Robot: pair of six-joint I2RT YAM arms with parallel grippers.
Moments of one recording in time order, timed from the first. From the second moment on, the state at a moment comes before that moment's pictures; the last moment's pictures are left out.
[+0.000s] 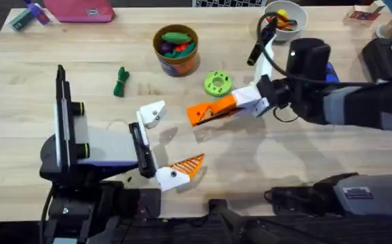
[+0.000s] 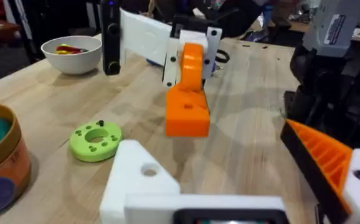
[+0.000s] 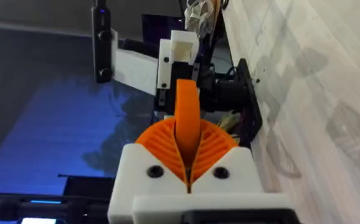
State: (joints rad) left arm -0.04 0.01 0.01 -0.13 1.20 0.07; right arm 0.26 1.53 0.52 0.50 -1.54 0.90
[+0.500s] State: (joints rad) left arm -0.04 0.01 0.01 -0.13 1.20 0.07; right arm 0.35 1.59 0.57 0.71 -1.56 1.04
